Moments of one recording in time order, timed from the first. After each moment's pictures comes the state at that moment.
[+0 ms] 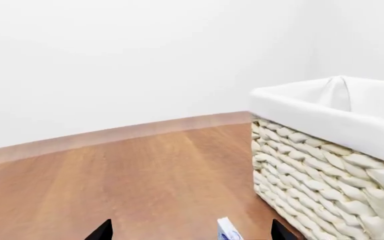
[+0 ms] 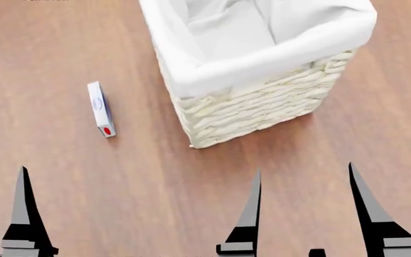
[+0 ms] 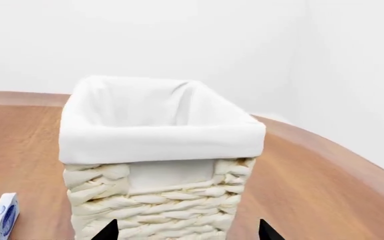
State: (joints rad) left arm 0.00 -0.36 0.22 0.62 -0.14 -0.09 -0.39; right arm 0.04 0.39 -0.21 -0.80 0.15 0.37 0.36
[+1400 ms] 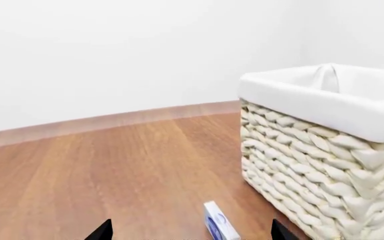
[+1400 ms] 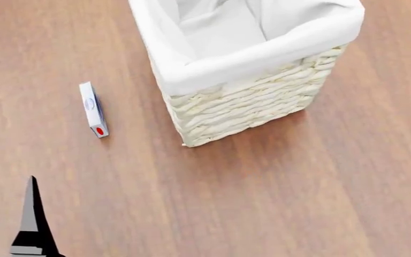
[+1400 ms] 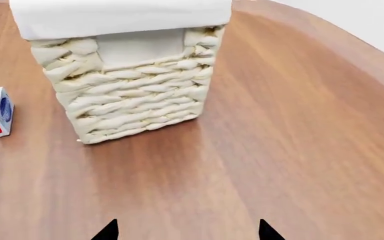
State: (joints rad) left arm 0.01 -0.36 0.25 0.55 -0.16 -0.02 -0.39; right arm -0.01 0.98 -0.52 -1.03 0.81 0.31 1.13
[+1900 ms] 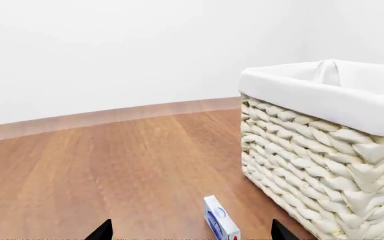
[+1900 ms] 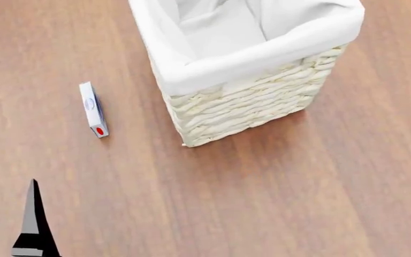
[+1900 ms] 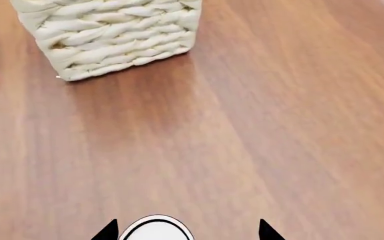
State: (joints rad) left arm 0.01 -0.37 0.25 0.52 -0.18 0.00 -0.39; right arm -0.07 1.03 -0.60 -0.96 0.91 0.23 1.17
